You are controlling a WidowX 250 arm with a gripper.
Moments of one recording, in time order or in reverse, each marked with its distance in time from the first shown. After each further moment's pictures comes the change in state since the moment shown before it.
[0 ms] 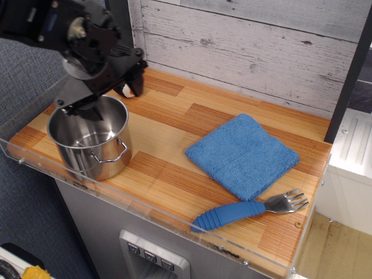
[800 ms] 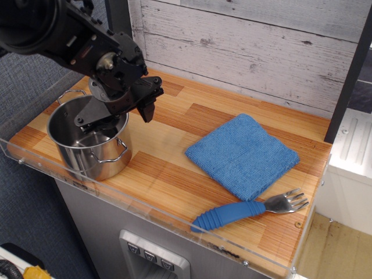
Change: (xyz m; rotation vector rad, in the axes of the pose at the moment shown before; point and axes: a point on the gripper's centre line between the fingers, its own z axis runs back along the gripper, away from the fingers) arm -0.021 0.004 -0.032 0.061 0.051 -0.059
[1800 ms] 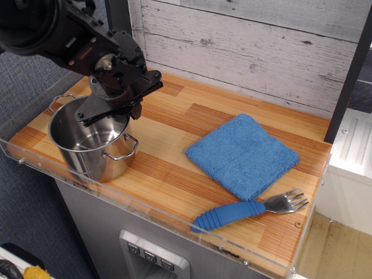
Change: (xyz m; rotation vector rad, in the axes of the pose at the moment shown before) arm 0.002 0.000 0.000 -0.002 -0.013 -0.001
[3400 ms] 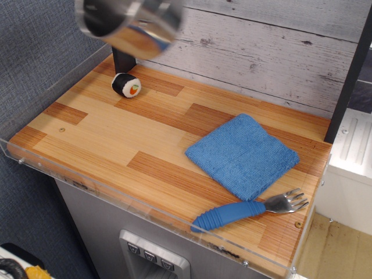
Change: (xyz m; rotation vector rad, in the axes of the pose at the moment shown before) arm 0.085 -0.094 0.131 -0.288 -0.144 0.096
